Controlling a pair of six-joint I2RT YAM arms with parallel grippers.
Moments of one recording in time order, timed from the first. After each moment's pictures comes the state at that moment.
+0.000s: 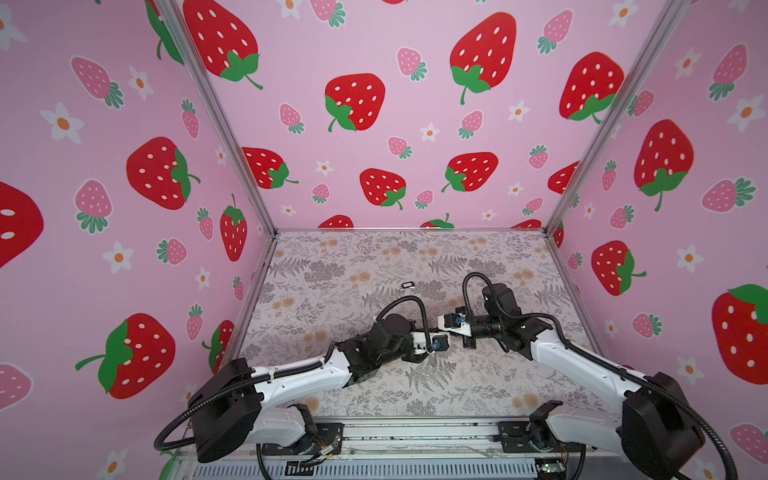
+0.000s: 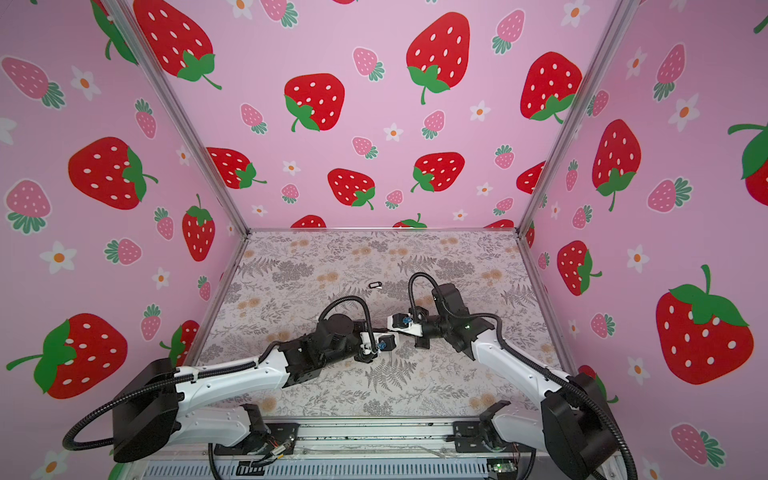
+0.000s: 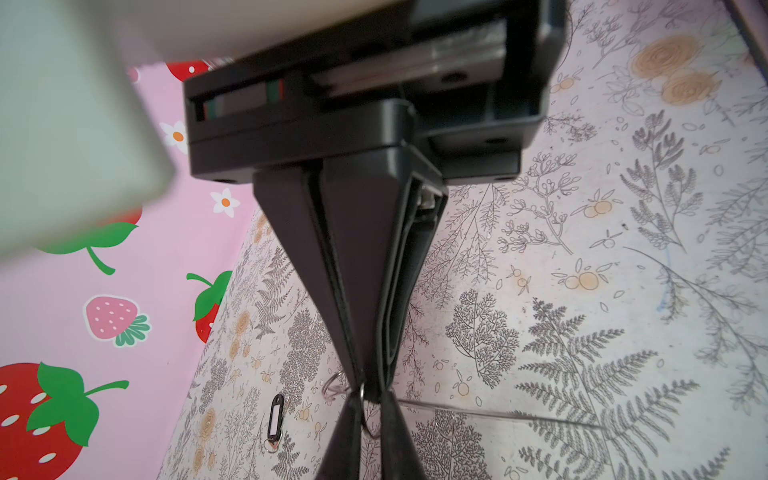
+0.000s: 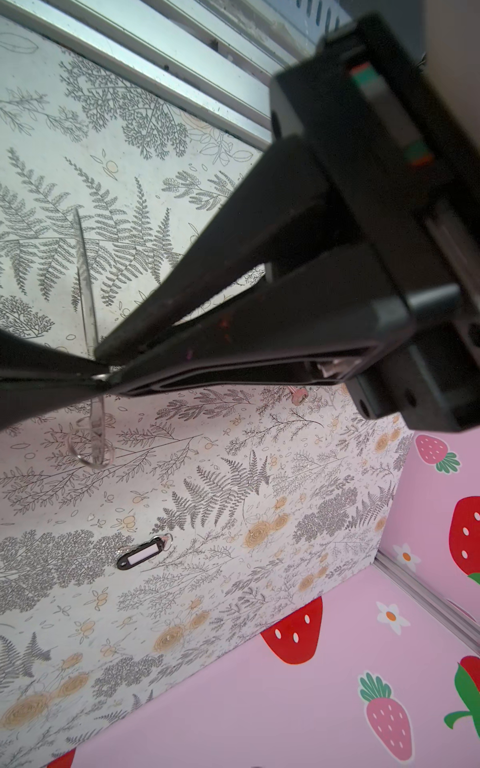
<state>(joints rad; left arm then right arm) -0.98 1.30 0.68 0.18 -0.01 0.75 0.63 1.21 0.68 -0.15 -0.75 -0.87</state>
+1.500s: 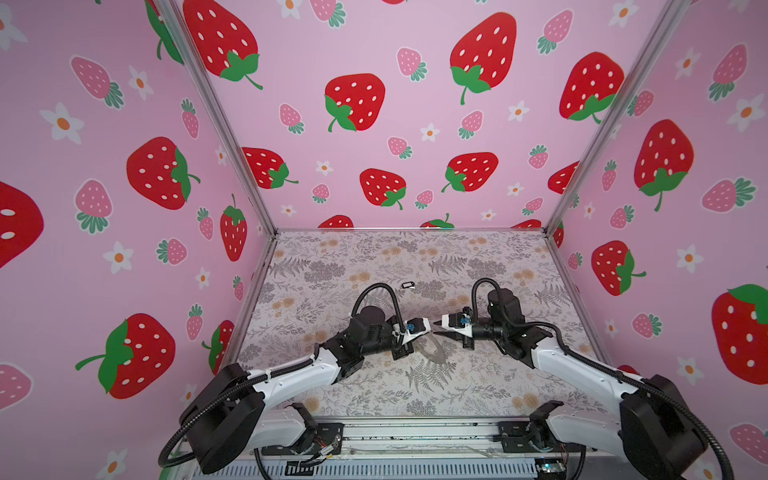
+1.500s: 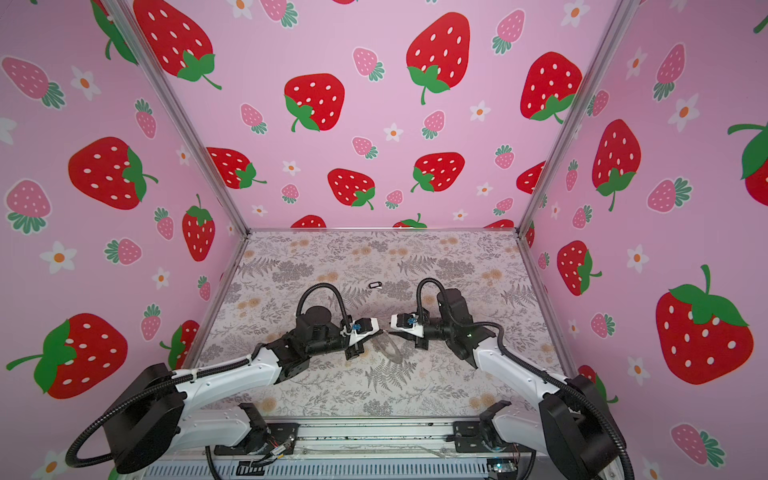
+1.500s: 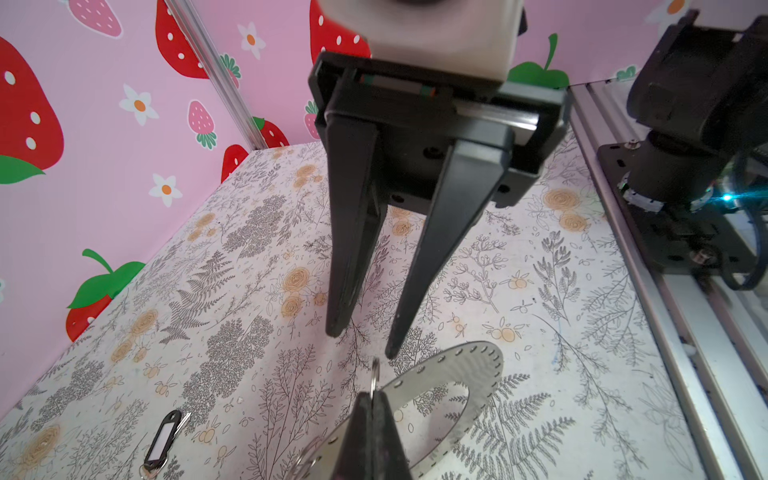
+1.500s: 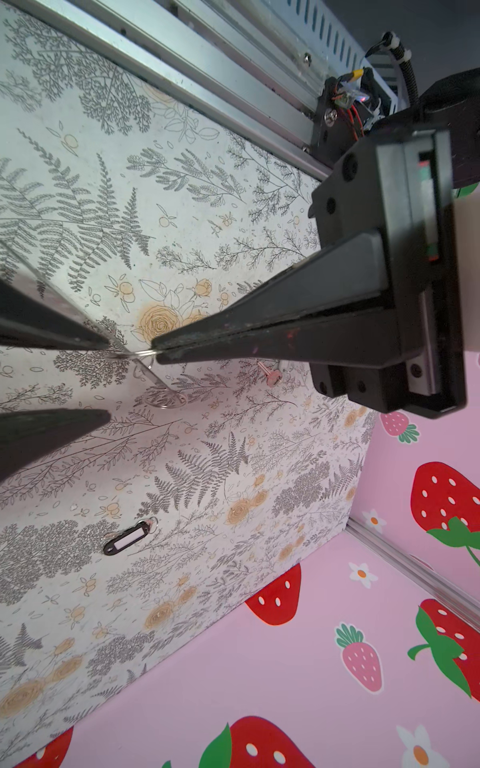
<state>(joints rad) -0.77 1.26 0.55 0.37 0.40 0.45 0.61 1.20 0.57 0.10 -0.80 -0.74</state>
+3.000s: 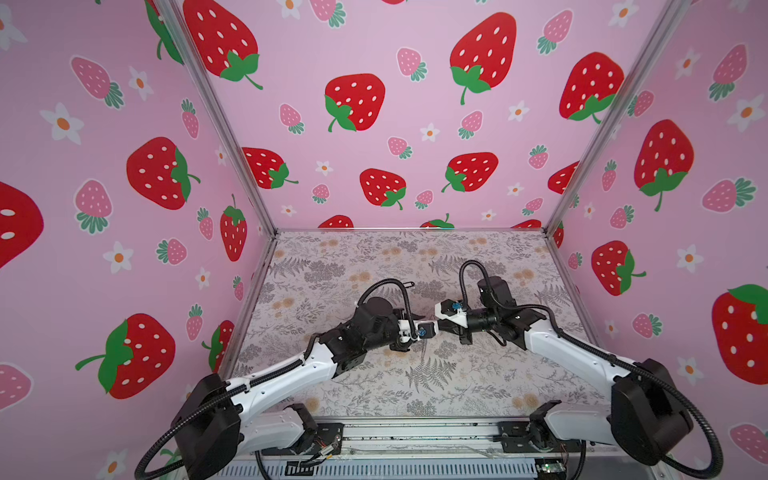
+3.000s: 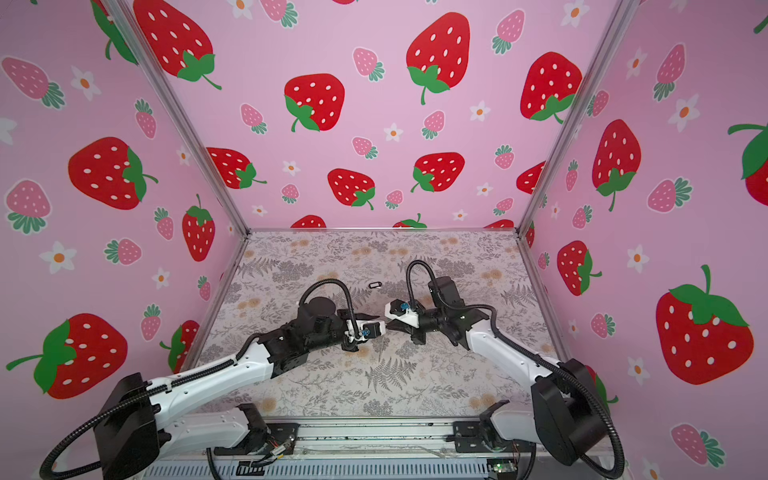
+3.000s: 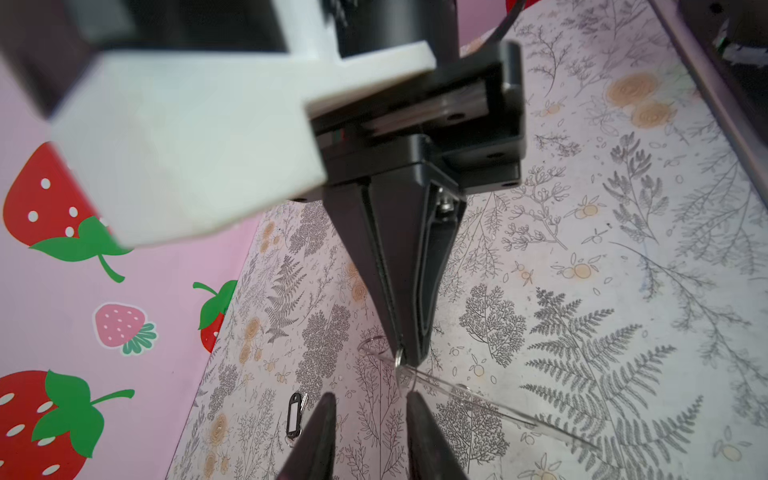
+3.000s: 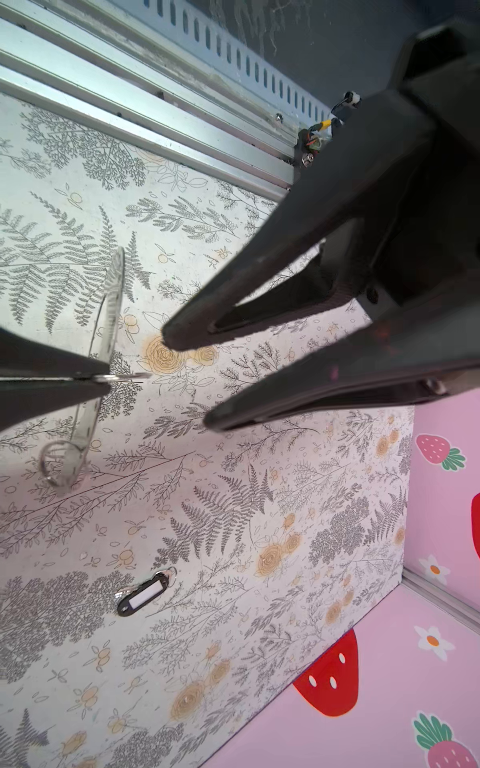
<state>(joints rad) -0.84 1.21 0.73 0.02 0.19 0.81 0.61 1.30 0.77 -0.19 -0.81 -0.72</state>
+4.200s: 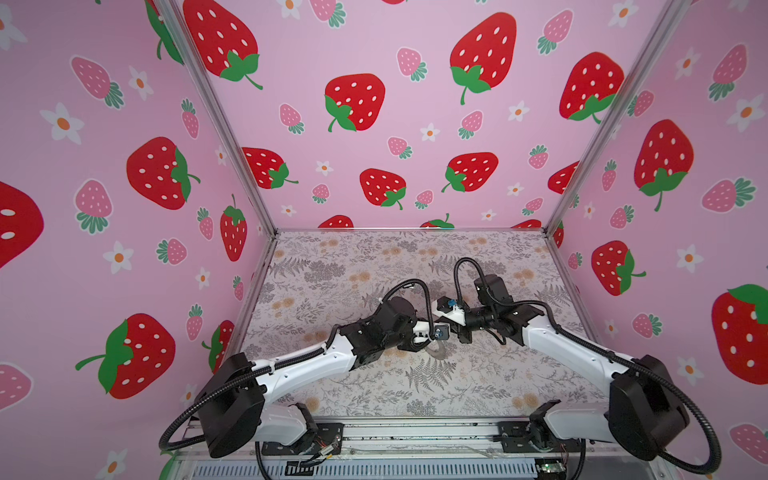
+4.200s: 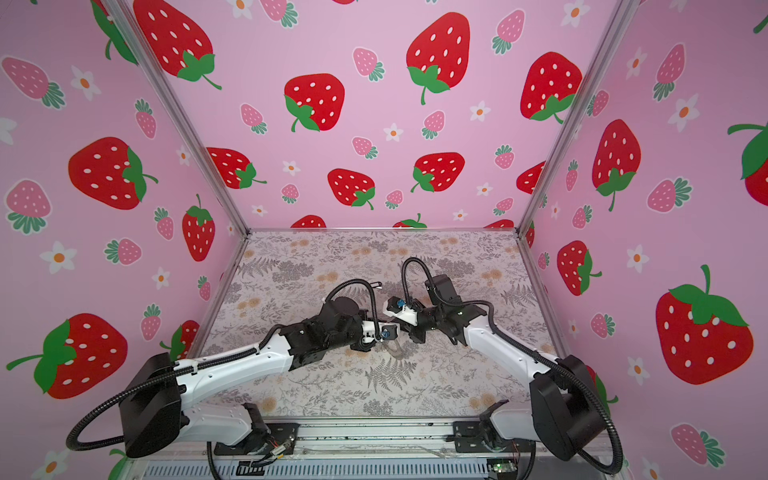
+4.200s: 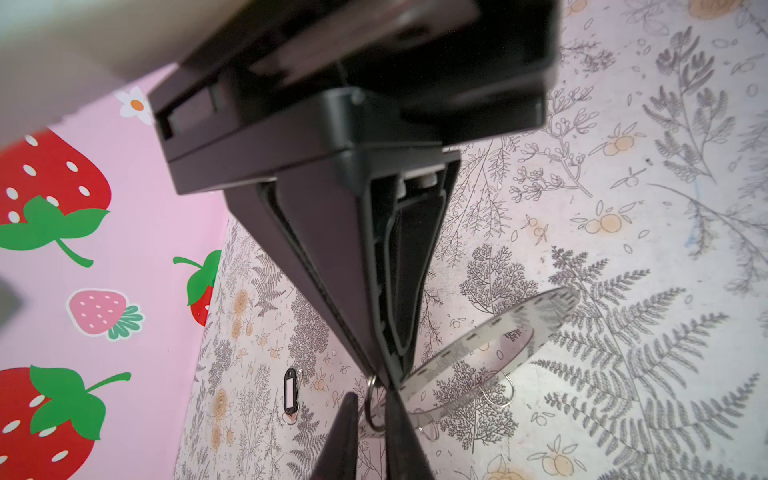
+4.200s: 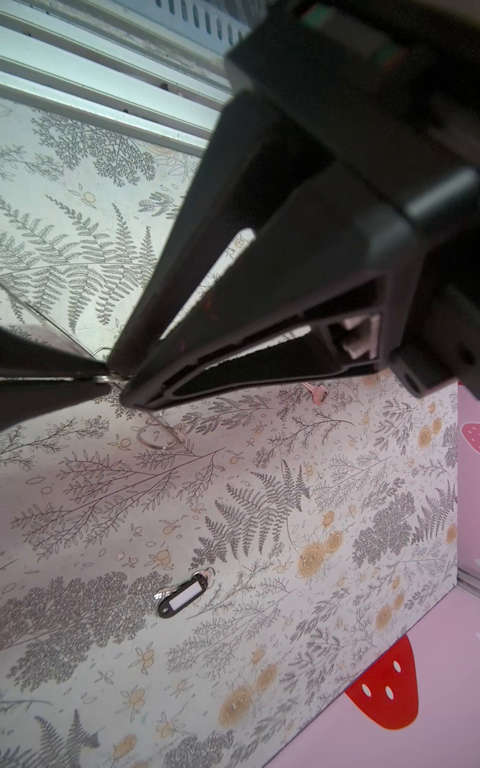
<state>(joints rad) -0.90 1.35 0.85 -0.09 0.03 0.85 0.63 1.32 0.82 -0.27 -0.72 -0.70</state>
